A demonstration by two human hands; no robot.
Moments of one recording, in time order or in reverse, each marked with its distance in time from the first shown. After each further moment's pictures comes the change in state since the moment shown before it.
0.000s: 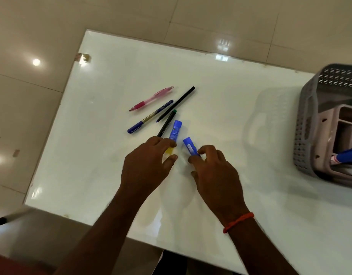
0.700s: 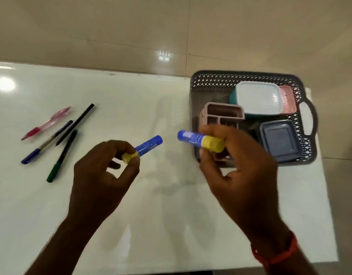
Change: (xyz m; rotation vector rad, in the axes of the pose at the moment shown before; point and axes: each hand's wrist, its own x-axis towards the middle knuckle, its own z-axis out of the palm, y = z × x) left_hand -0.009 0.153 -0.010 -0.534 0.355 0.298; right_hand -0.094 0.142 -0.159 0.420 0.673 0.039
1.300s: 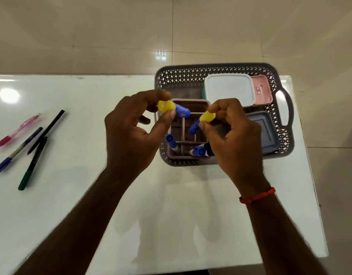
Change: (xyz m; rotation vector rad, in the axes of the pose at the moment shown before) left_hand 0.063 0.089 0.104 -0.162 0.083 0.230; right_hand 0.019 0.108 -0.024 0.057 0.059 0.237
